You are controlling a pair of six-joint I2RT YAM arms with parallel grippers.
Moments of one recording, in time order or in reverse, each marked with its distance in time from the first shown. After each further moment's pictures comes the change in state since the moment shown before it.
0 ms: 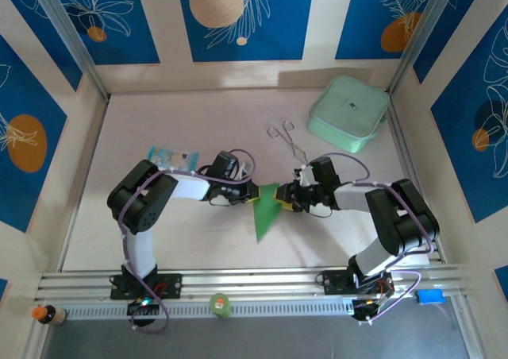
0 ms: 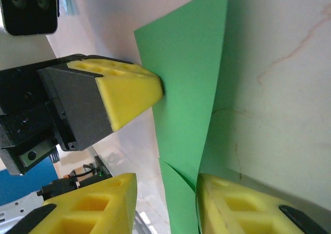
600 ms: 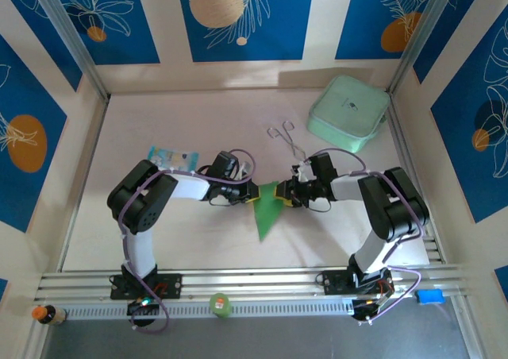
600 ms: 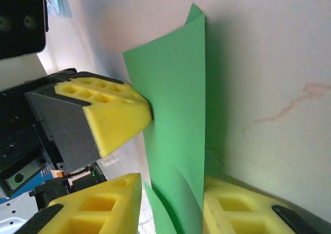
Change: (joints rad) left arm 0.000 0.000 0.000 0.000 0.000 0.000; right arm -0.031 0.123 0.095 -0.051 -0.041 -0.098
